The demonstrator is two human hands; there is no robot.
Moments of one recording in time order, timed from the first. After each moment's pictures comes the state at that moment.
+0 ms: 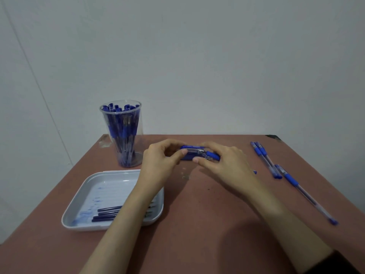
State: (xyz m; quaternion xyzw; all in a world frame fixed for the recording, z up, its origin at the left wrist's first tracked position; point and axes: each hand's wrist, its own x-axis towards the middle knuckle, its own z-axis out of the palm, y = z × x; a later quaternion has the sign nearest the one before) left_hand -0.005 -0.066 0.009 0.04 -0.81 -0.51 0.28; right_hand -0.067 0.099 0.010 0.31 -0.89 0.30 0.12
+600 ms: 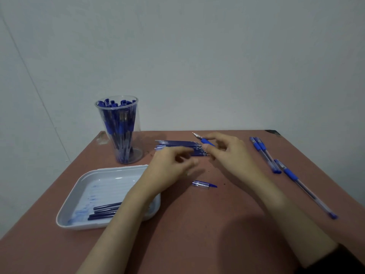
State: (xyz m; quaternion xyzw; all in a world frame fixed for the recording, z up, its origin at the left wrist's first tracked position) left_hand -0.003 -0.056 0.009 0.01 -0.90 -0.39 0.16; right_hand -0.072 0.102 0.012 0.25 -0.82 0.51 0.04
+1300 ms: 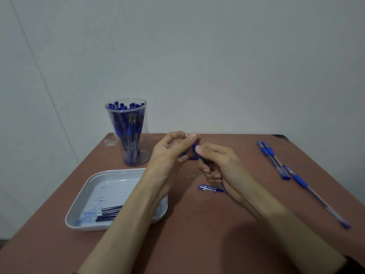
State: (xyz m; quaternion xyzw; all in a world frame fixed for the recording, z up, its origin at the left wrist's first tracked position) left_hand 0.001 -0.050 0.026 -0.01 -0.52 -0.84 0.17; right_hand -0.044 0.079 0.018 0.29 -0.62 0.70 -0.22
